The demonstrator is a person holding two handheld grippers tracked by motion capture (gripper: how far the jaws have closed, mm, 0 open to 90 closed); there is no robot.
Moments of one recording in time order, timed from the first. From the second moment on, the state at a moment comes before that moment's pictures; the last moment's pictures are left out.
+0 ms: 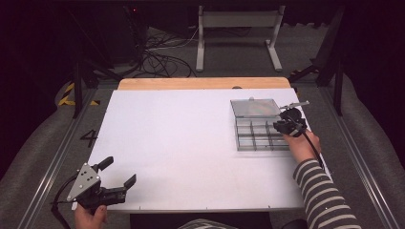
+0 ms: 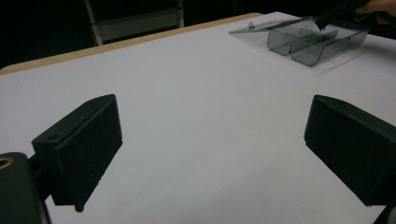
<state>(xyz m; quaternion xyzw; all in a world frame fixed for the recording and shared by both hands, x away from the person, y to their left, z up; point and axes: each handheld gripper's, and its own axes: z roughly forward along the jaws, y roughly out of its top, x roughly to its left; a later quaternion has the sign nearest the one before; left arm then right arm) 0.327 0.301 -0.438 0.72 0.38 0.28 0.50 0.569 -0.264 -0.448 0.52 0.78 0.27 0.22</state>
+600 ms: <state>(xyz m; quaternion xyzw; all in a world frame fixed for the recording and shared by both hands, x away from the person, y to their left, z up) 0.327 0.300 -0.438 0.72 0.38 0.28 0.50 0.539 -0.260 -0.414 0.48 0.77 0.36 0.23</state>
